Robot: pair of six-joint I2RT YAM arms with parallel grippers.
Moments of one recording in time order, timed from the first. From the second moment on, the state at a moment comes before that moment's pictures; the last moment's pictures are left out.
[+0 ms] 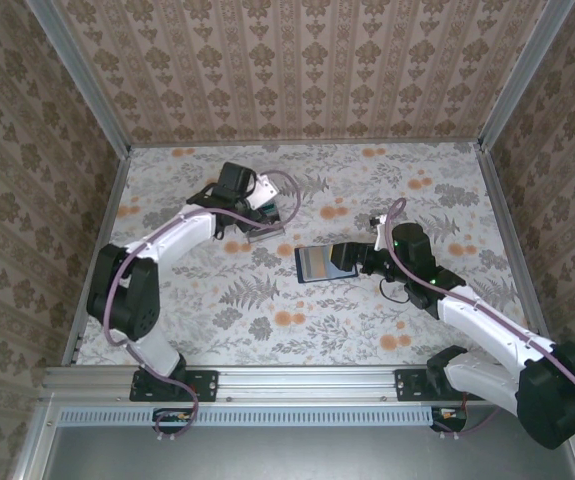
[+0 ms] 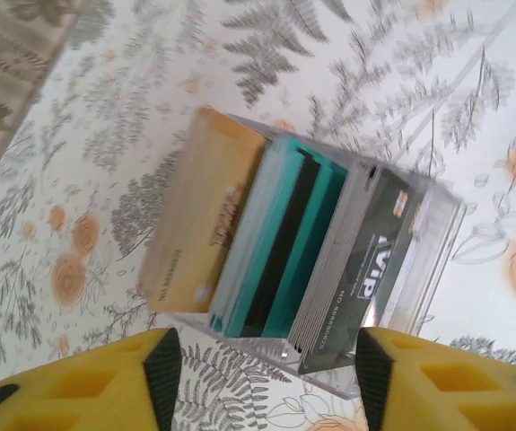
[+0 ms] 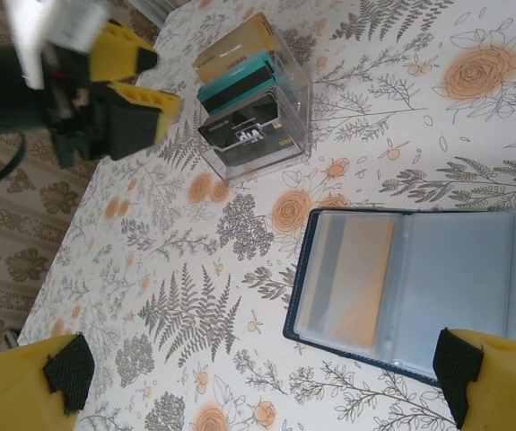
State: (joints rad) left arm -0.49 1.65 1.23 -0.40 -0.06 0.51; right arm 0.43 1.04 0.55 0.01 -0.33 0.57
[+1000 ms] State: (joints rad) left arm -0.68 1.41 0.71 -0.03 0.24 -0.77; right arm 0.44 1.56 0.72 -0.17 -0.04 0.53
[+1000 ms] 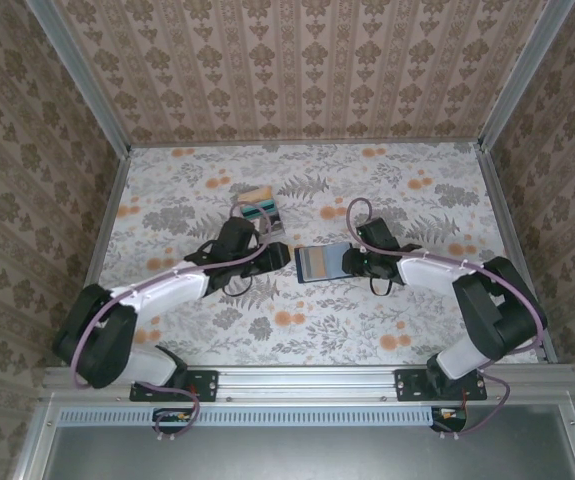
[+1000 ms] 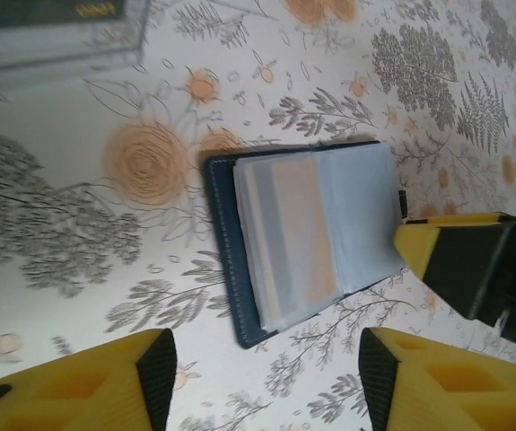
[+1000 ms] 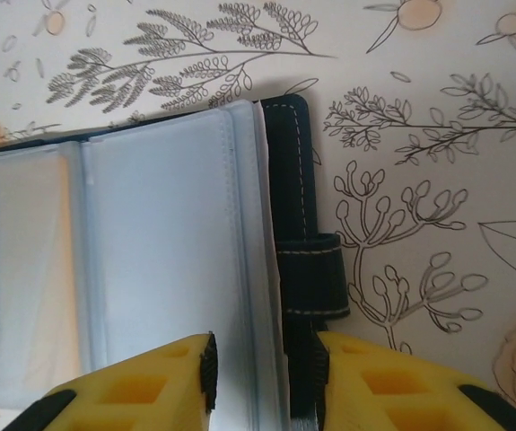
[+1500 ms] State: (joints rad) left arm -0.71 1.71 0.82 0.15 0.30 -0.86; right arm 0.44 1.58 0.73 -0.17 -0.09 0.53
